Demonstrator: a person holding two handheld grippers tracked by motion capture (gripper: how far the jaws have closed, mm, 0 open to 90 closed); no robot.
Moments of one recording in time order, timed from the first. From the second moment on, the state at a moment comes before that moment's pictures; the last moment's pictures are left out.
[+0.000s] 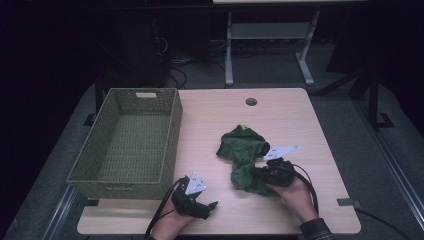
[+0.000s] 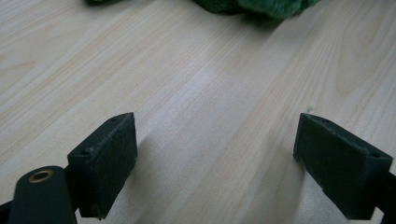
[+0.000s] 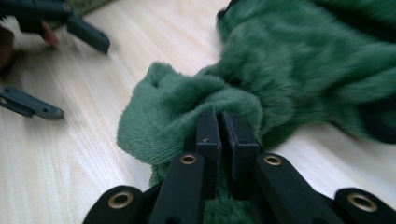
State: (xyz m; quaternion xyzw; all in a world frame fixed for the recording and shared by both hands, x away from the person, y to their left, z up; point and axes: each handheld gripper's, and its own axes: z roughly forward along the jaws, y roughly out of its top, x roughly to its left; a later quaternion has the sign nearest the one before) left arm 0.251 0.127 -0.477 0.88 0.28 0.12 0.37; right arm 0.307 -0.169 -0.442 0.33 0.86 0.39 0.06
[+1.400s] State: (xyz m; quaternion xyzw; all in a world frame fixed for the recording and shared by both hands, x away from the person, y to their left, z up) left arm 0.251 0.126 -0.477 0.88 0.29 0.12 0.37; right arm 0.241 -0.268 -0.462 0.38 0.84 0.38 0.05
